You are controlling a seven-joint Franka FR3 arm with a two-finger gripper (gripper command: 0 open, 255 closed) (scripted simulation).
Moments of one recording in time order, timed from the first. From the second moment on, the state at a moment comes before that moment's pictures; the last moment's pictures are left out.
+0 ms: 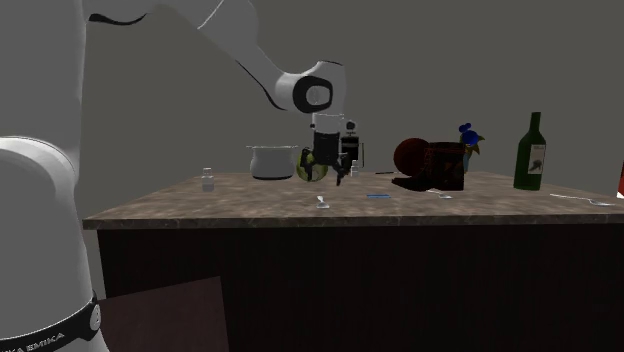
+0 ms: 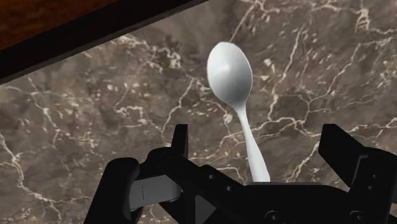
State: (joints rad) arm 0.27 0.16 0.08 -1.97 0.22 2.24 -0.64
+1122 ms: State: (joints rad) arm 0.31 0.38 0.13 -1.84 0.24 2.33 -0.72
